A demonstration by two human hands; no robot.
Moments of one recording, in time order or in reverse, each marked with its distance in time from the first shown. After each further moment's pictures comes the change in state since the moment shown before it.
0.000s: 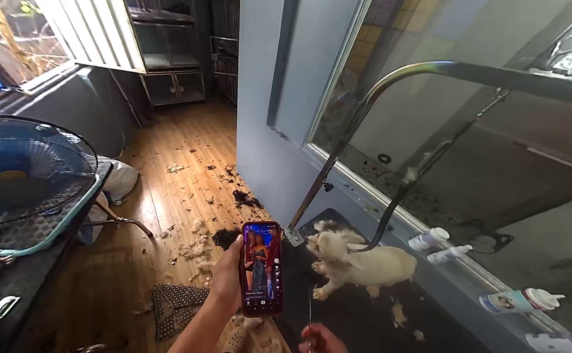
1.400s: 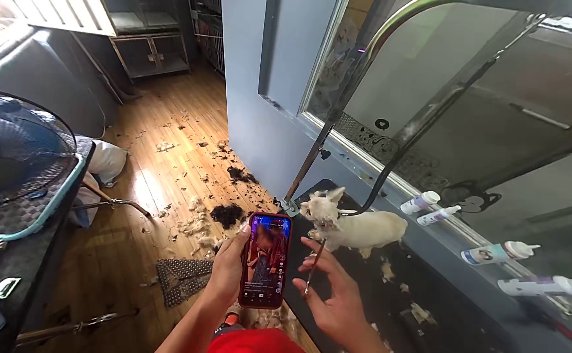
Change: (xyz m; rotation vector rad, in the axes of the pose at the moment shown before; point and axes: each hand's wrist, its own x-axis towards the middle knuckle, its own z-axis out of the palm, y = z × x) left_hand -0.037 -0.009 -0.003 0.193 -0.077 -0.007; right_hand 0.043 -0.156 -0.003 -0.103 0.233 -0.623
